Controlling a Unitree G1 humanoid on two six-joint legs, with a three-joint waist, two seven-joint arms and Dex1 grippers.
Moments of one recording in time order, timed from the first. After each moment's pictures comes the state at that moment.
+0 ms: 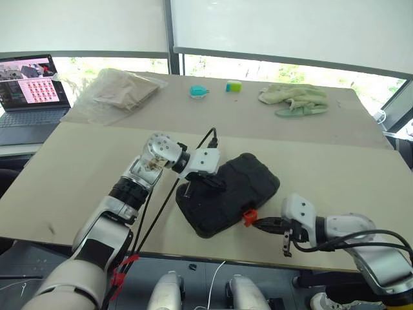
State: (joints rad) left arm -0.91 0.39 -0.41 0.48 -0.02 -0.05 -1.46; right arm -0.01 -0.80 0.10 -0.40 0.28 0.42 0.94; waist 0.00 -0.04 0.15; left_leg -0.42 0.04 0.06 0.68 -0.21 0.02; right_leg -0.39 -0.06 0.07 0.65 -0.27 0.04
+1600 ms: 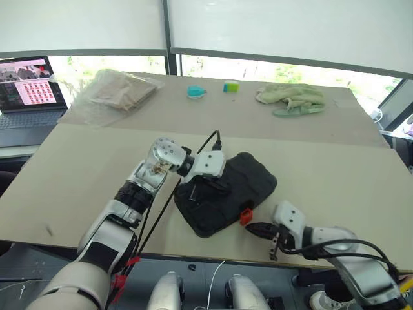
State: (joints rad) left arm -0.90 0.35 -0.42 0.48 -0.02 -0.05 -1.44; right arm 0.04 -0.64 0.15 -0.39 0.22 0.40 0.81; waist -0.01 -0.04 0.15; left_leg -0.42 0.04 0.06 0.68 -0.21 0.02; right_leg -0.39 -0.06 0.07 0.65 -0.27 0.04
